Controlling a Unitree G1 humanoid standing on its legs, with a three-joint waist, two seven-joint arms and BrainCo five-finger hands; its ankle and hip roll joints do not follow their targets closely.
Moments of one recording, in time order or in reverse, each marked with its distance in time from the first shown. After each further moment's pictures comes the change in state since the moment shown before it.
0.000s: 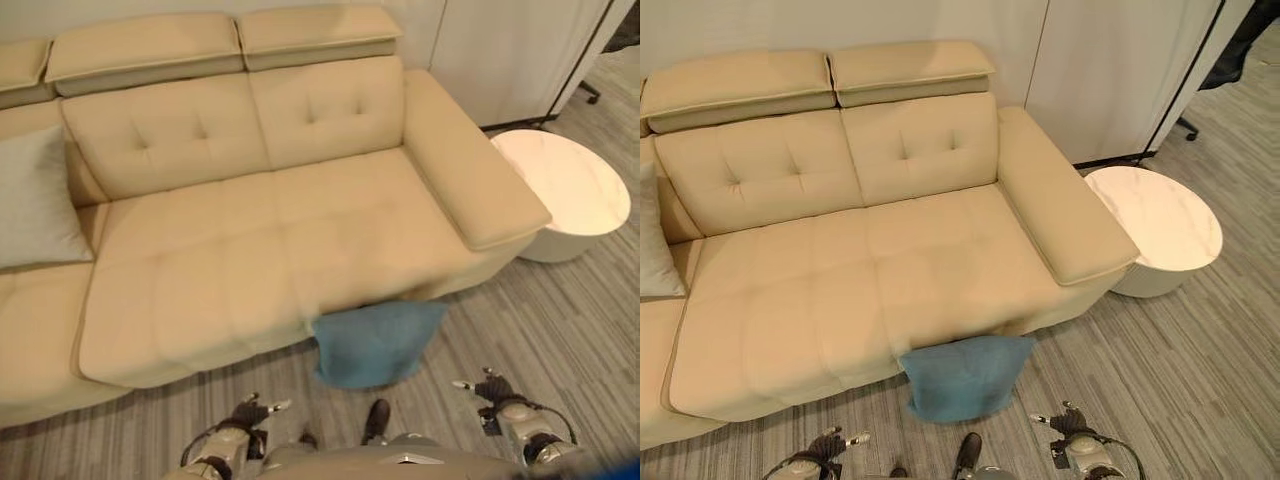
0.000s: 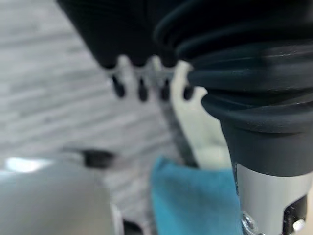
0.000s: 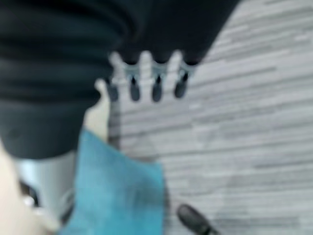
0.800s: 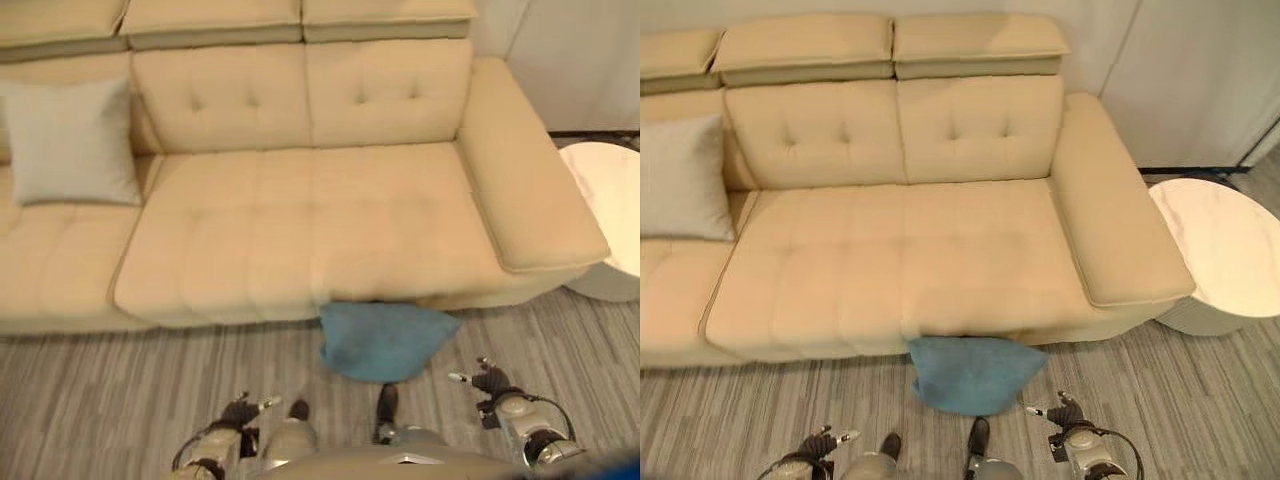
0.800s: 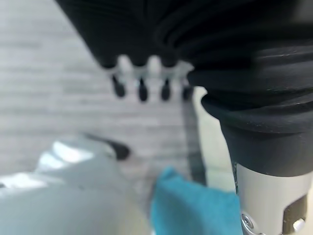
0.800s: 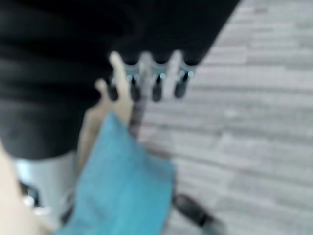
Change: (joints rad) left arm -0.028 0.010 0.033 0.000 -0.017 -0.018 0.003; right arm 0.013 -0.018 0.014 -0.062 0.002 -0.010 0.004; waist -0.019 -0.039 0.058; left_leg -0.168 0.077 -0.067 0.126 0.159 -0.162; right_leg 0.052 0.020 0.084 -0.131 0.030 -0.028
